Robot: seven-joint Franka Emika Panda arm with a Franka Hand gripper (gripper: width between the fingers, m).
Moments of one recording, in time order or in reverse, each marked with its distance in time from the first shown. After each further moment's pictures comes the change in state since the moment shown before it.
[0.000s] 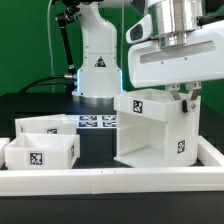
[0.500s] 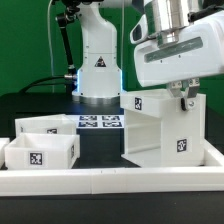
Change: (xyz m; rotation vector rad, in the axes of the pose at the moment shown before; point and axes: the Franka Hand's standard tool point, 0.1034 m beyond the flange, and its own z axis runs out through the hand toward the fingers) arm 0.002 -0.006 -0.004 0.040 -0.012 0.231
